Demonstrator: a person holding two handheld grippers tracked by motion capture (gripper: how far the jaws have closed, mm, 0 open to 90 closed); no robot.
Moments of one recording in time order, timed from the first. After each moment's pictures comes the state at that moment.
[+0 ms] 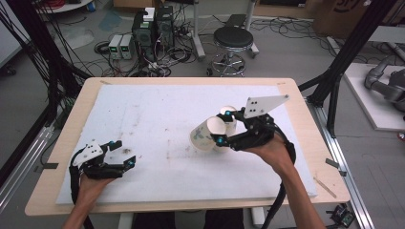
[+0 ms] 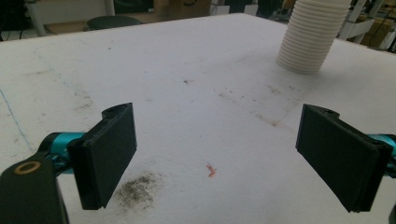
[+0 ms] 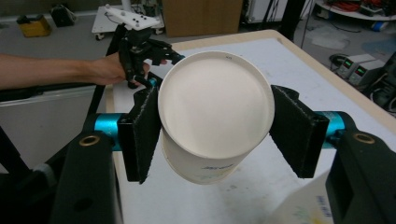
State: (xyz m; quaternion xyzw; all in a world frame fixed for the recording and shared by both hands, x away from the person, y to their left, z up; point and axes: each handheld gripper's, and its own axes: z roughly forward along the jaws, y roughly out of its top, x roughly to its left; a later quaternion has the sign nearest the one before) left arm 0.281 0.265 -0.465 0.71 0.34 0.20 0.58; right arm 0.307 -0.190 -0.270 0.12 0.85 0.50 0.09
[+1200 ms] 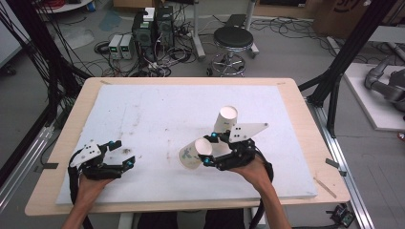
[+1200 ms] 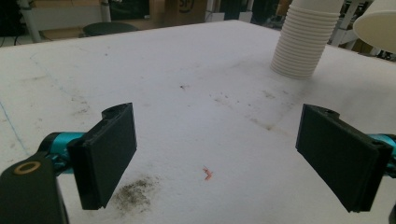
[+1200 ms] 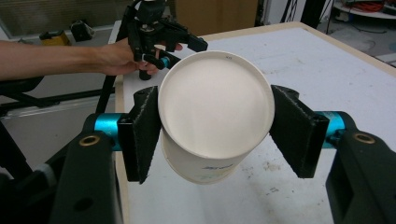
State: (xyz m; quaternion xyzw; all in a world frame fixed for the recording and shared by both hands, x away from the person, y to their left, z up) left arm 0.279 0.268 -0.465 0.70 0.34 0.20 0.59; right arm 0.300 -0.169 -0.350 0.12 0.83 0.54 0.06
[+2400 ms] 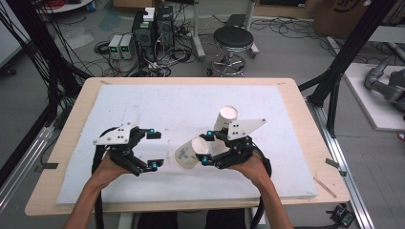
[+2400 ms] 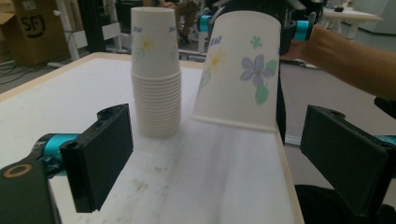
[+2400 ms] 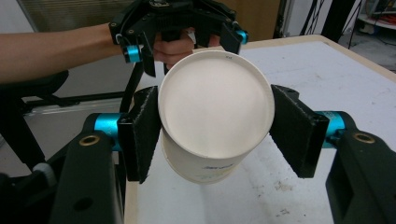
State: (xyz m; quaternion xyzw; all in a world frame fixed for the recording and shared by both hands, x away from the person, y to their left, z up) left arm 0.307 0.177 -0.388 0.76 0.09 0.04 0.65; right arm 0.307 -0.164 -0.345 0.08 0.83 0.55 0.03
